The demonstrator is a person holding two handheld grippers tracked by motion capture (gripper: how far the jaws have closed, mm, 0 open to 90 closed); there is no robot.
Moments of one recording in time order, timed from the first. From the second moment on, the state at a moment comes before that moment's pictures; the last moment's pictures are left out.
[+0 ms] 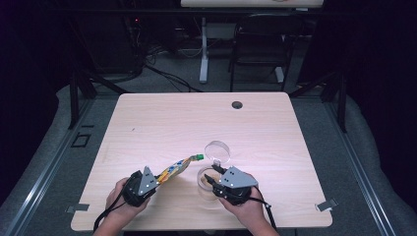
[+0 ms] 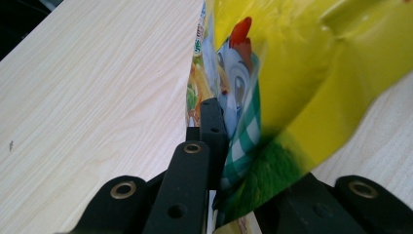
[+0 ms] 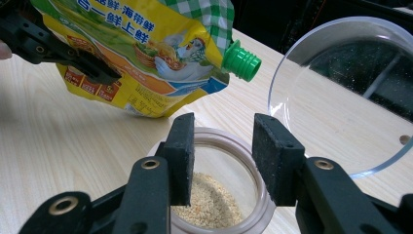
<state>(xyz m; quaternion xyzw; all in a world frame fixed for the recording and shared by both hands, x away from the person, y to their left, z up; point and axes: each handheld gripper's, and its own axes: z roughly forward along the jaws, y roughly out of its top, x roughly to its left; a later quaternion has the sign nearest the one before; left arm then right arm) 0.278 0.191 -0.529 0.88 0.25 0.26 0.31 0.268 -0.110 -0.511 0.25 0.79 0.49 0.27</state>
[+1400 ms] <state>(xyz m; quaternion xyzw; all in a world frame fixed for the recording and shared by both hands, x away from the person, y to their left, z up) 0.298 0.234 -0.542 0.81 0.39 0.15 0.41 0.269 -0.109 -0.514 0.26 0.79 0.49 0.26</state>
